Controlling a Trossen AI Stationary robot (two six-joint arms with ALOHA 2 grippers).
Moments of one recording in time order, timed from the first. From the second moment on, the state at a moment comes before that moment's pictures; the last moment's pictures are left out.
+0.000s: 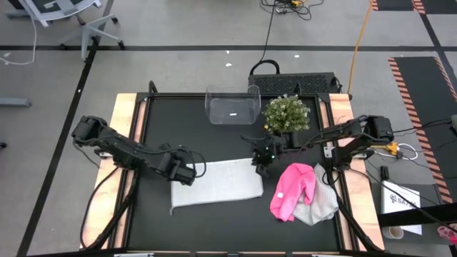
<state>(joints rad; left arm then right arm) -0.32 1.51 0.94 -1.08 -0.40 -1.01 -0.05 1.51 0.80 -0.22 -0.15 0.33</state>
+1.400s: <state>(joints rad) -0.37 1.48 0.79 -0.92 -0.29 -0.95 -0.10 1.60 0.86 -0.23 -0.29 0.35</state>
